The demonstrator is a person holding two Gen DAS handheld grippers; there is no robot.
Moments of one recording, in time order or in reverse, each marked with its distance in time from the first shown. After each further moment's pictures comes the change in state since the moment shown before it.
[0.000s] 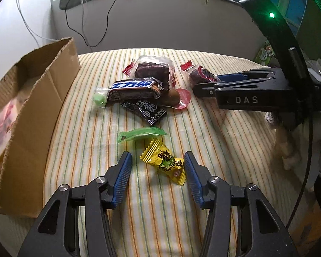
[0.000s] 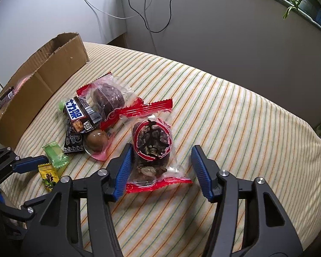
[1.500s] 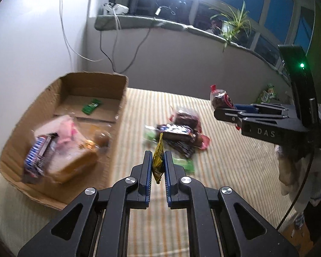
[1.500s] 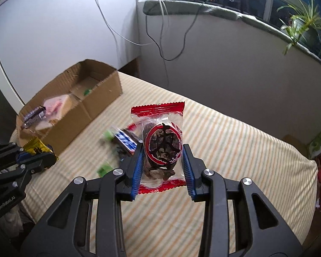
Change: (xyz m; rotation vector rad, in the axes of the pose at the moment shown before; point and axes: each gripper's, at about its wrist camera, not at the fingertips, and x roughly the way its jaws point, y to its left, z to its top) left arm -0.080 0.080 0.007 -0.149 -0.203 -0.017; right arm -0.072 0.056 0.030 -0.042 -0.126 -0.004
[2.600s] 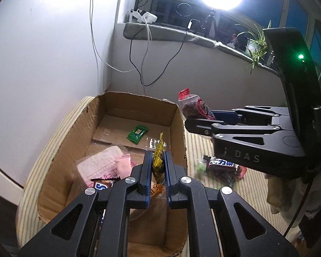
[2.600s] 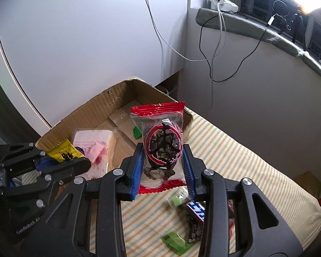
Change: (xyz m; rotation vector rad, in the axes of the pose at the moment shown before) left arm 0.003 0.081 0.042 -0.065 -0.038 0.067; right arm 0.054 0.111 0.085 -0.132 -0.005 0.129
